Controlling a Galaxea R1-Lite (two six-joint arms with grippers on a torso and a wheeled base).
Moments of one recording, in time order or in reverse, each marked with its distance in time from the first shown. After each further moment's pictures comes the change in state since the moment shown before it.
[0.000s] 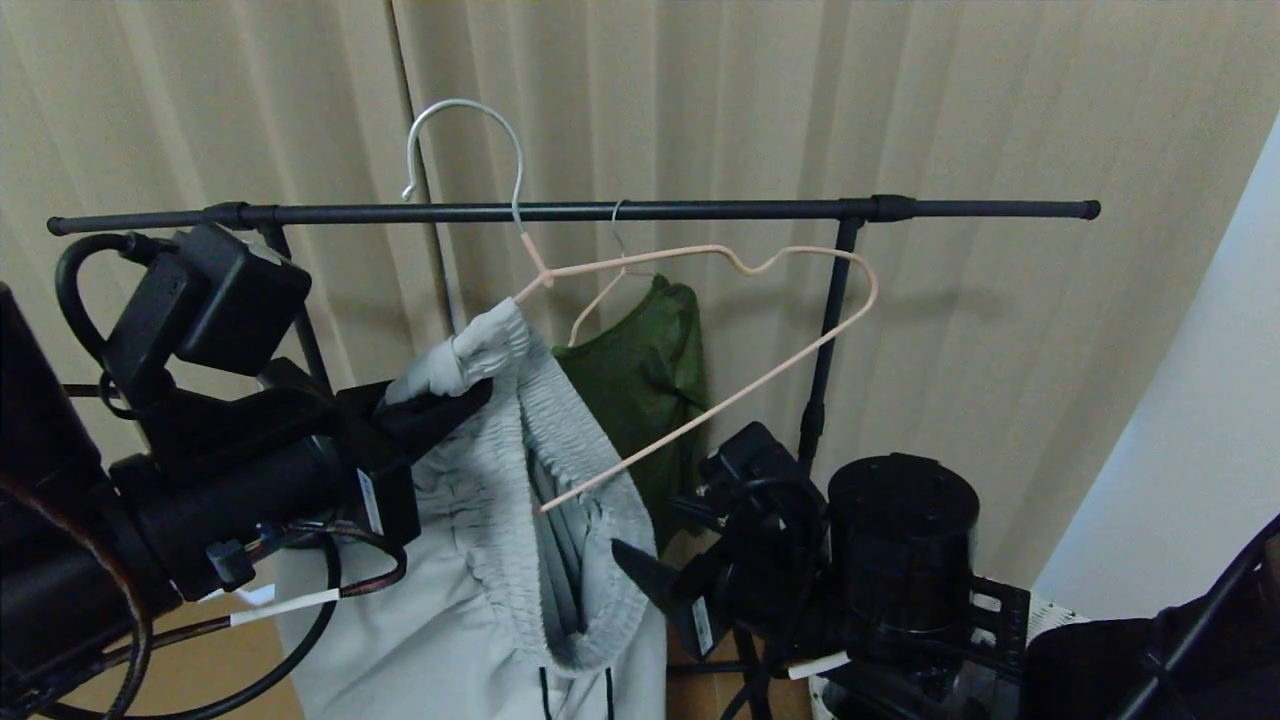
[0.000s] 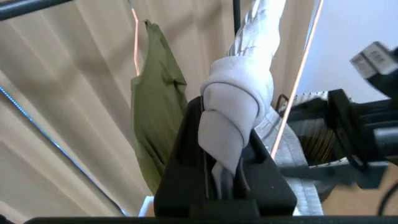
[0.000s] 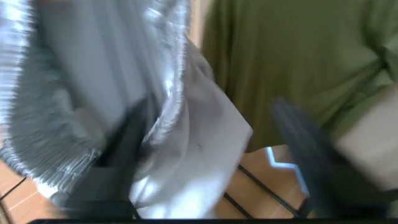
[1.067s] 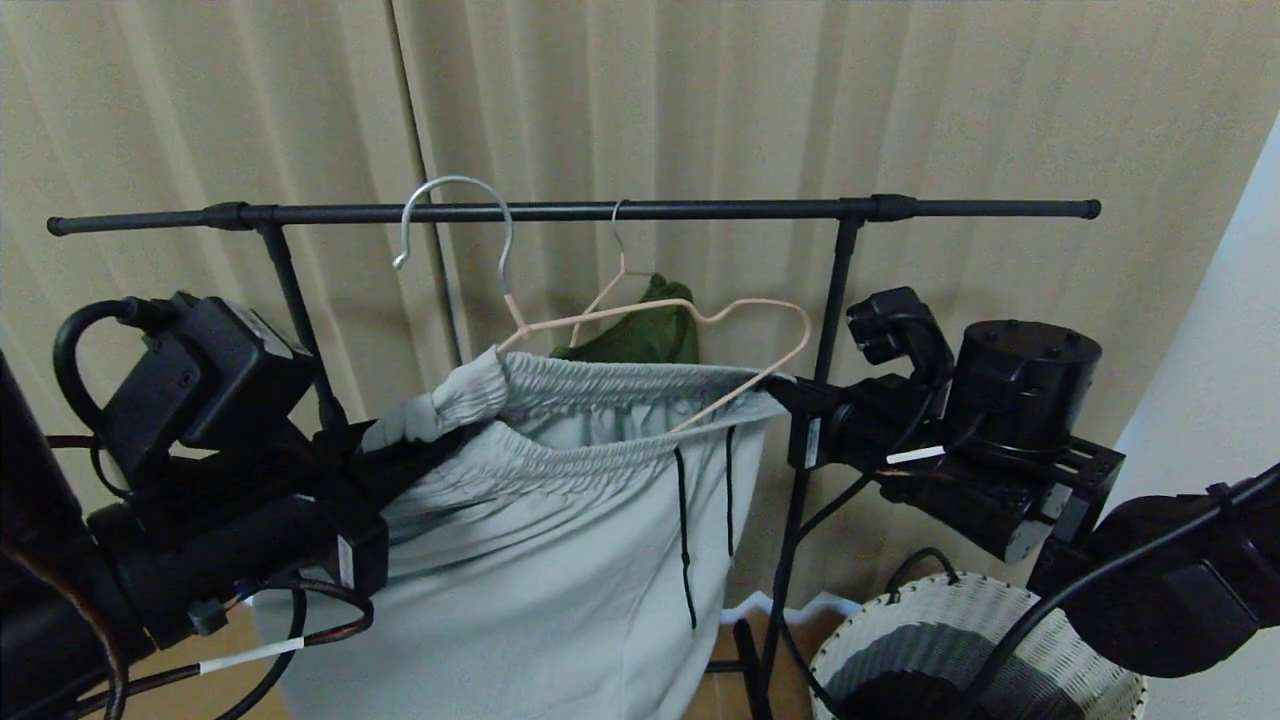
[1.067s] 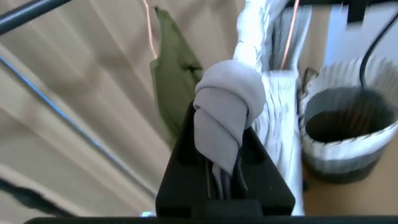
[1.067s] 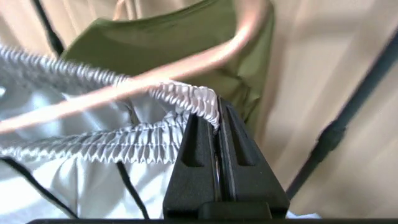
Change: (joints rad) left arm 0.050 -0.037 0.094 0.002 0.001 0.203; right arm -0.345 -0.064 -0.091 0.019 0.006 -0.006
